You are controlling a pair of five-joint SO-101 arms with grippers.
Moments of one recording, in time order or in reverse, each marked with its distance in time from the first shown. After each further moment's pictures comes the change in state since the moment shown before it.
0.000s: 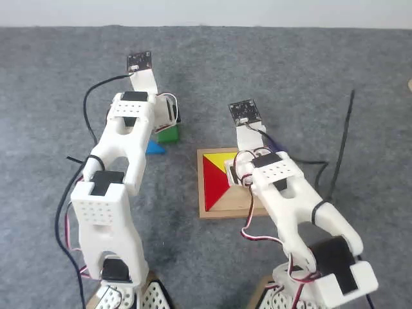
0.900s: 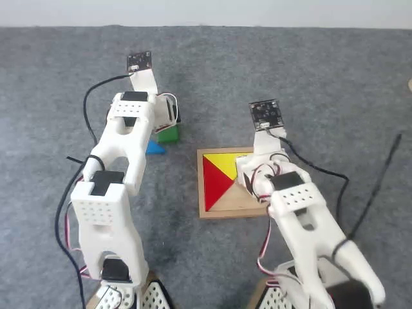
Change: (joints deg) left arm 0.0 0.0 0.0 0.0 0.0; right arm 3.6 -18.5 12.6 -7.9 0.6
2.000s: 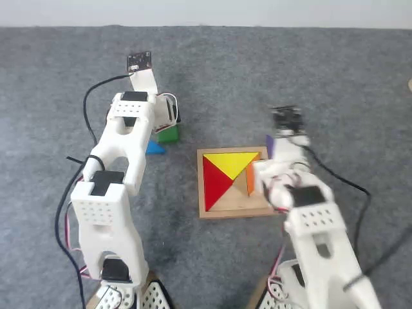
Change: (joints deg) left arm 0.0 0.0 0.0 0.0 0.0; right arm 9.3 -22.3 7.4 11.3 0.8
